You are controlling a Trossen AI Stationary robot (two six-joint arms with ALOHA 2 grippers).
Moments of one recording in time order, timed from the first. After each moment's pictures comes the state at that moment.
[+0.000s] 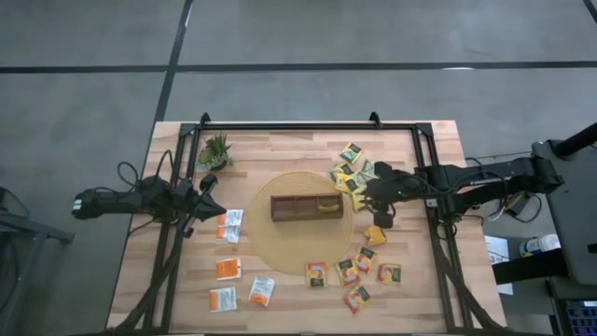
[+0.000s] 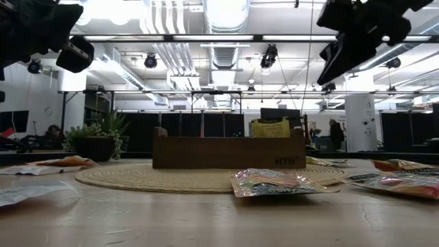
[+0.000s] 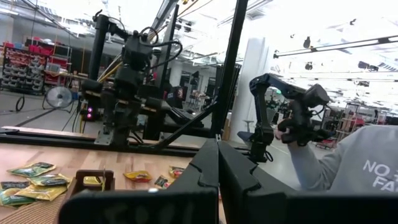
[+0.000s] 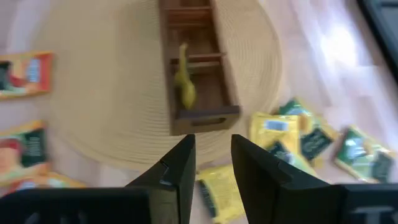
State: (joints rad) left arm -0.01 0.04 0.01 0.24 0.27 -0.27; right arm 0.04 1.00 0.72 -0.55 0.17 0.05
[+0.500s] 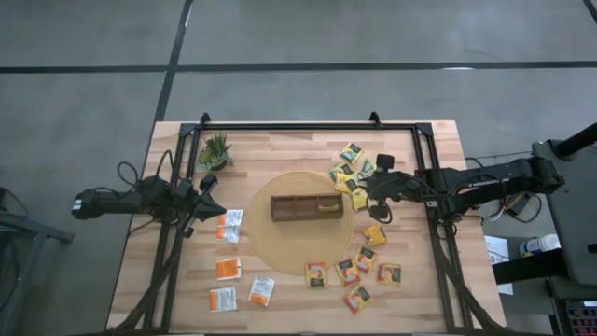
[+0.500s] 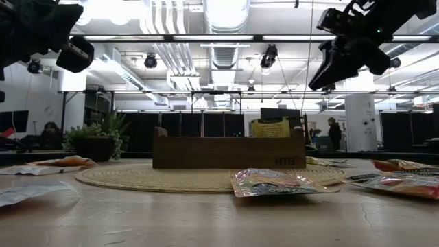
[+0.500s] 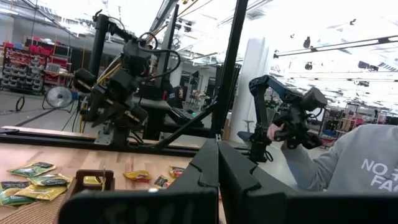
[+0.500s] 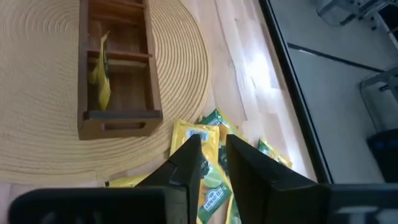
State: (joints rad) left arm -0.01 0.04 0.01 0.24 0.27 -0.27; right arm 0.04 0.99 0.65 -0.42 0.43 -0.16
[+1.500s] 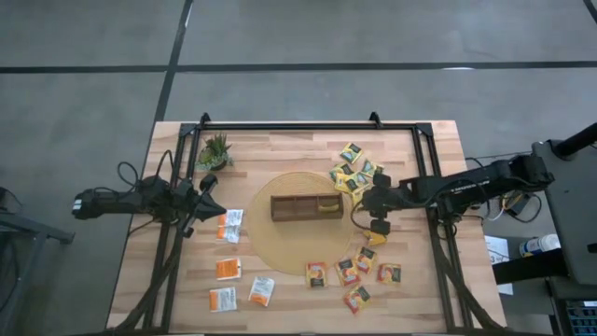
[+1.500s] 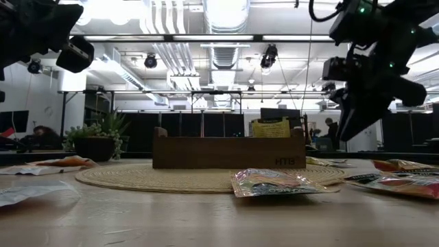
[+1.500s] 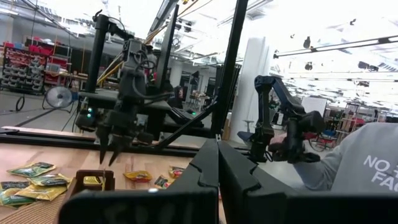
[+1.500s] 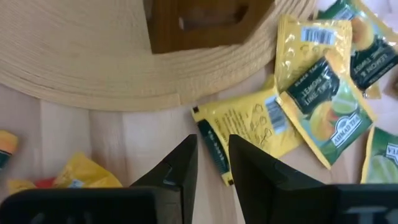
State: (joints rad) left arm -0.01 0.04 0.01 0.24 0.27 -0.27; right arm 0.04 1.17 0.53 -0.43 0.18 0.12
